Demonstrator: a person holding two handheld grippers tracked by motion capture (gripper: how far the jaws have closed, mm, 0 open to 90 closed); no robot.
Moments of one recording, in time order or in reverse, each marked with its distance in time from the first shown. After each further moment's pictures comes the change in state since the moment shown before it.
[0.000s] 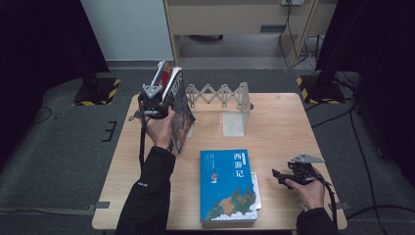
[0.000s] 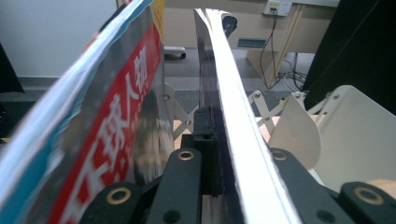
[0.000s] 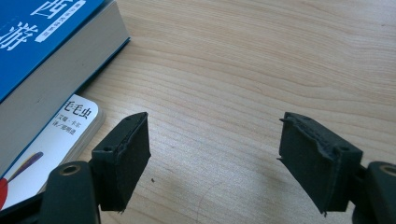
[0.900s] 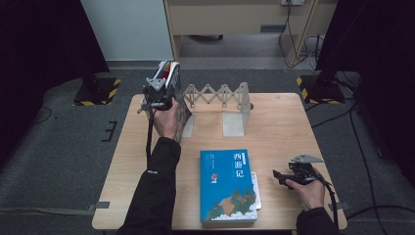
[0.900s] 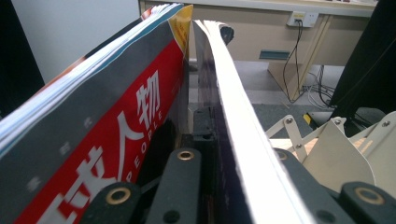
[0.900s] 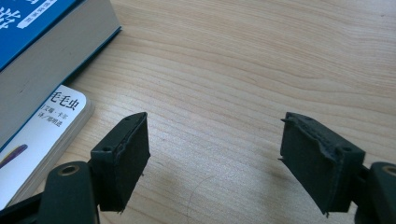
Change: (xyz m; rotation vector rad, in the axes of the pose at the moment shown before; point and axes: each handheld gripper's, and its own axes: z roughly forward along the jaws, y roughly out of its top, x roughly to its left) left arm 0.002 0.005 0.035 -0.053 0.093 0.008; right arm -0.003 -0.003 0.003 0.028 -0.007 -0.004
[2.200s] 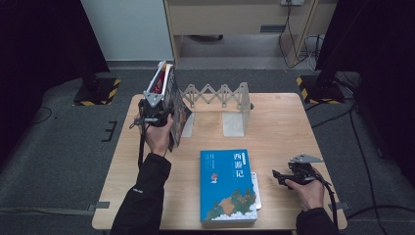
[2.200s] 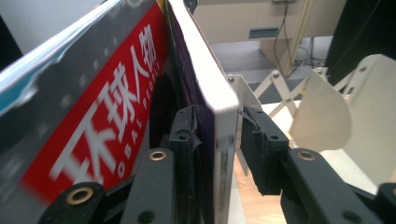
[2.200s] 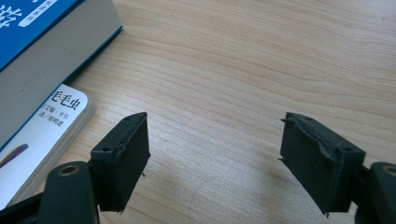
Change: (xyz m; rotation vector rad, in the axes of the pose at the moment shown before) left arm 0.008 -0.027 -0.048 0.057 -0.058 0.115; right arm 0.002 0.001 0.000 0.002 -0.006 -0.020
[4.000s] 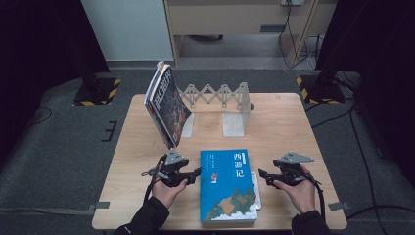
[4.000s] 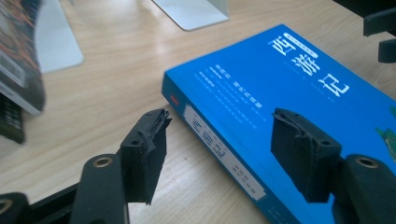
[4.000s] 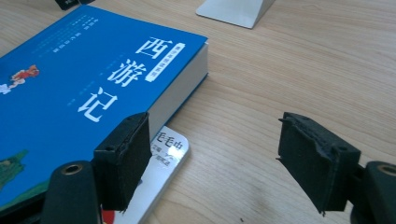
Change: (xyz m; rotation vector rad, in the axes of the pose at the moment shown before) left arm -0.052 -0.142 -0.043 0.286 -0.511 0.064; right arm 0.045 0.024 -0.009 -0.079 0.127 -0.042
